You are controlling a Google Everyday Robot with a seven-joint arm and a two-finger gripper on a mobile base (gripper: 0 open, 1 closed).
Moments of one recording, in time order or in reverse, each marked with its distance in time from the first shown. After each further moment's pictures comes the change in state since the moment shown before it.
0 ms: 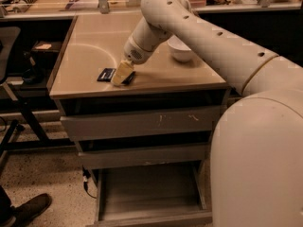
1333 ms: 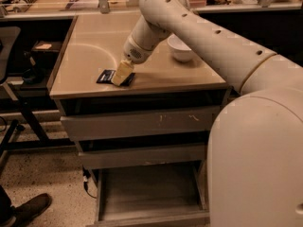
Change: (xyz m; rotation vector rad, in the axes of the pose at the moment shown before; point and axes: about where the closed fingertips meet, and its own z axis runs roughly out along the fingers) arm -0.007 0.000 -0.011 0.000 0.000 0.000
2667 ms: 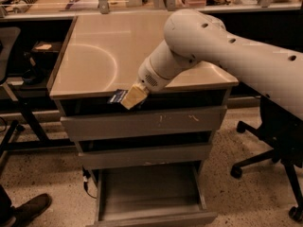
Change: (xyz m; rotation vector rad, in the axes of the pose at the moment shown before) arm 0.055 0.101 -0.045 0.077 -0.052 0.139
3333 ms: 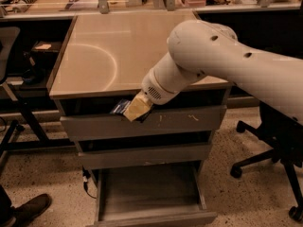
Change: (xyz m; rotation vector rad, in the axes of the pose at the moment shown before) arm 0.020 0.036 -0.015 0.028 0.026 0.089
